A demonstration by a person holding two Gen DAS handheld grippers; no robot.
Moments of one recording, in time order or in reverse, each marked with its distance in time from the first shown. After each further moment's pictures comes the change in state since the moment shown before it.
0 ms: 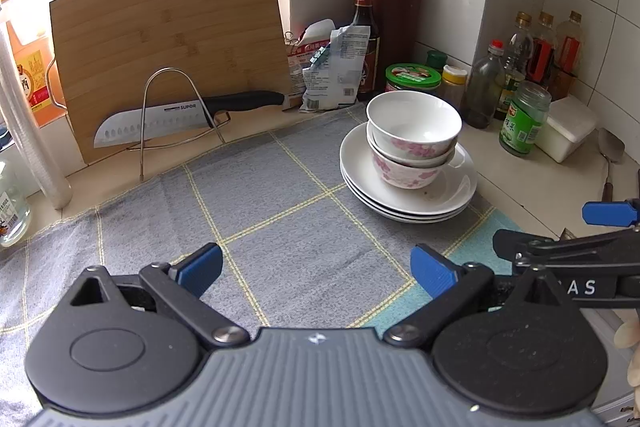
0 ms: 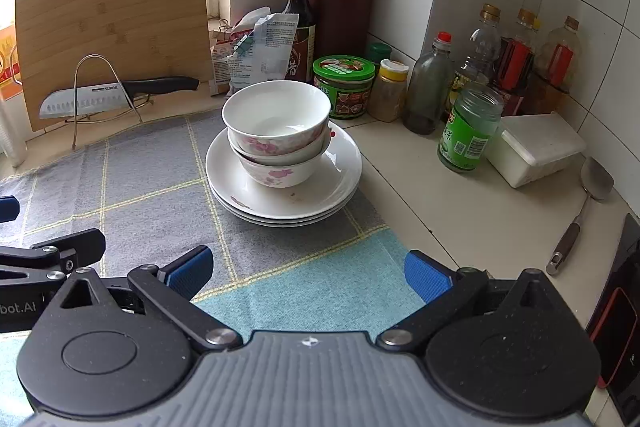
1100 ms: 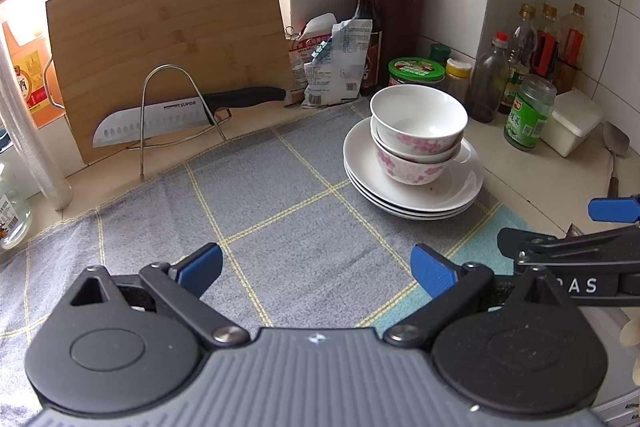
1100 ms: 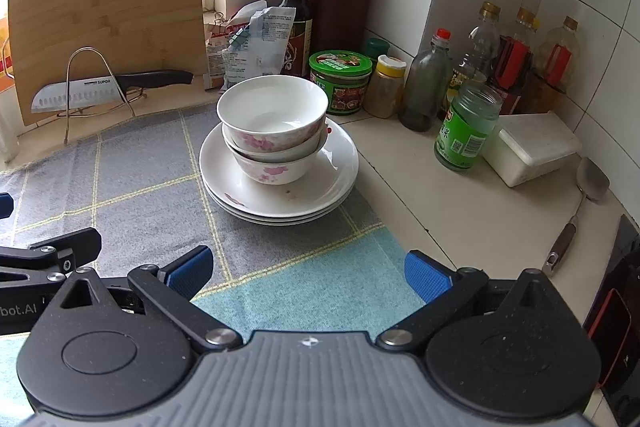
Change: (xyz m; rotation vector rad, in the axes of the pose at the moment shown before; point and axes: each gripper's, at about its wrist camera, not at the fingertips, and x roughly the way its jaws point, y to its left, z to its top) left arm 0.008 -0.001 0.001 0.012 0.016 0.010; right arm 0.007 0.002 0.001 -0.005 0.022 -0.020
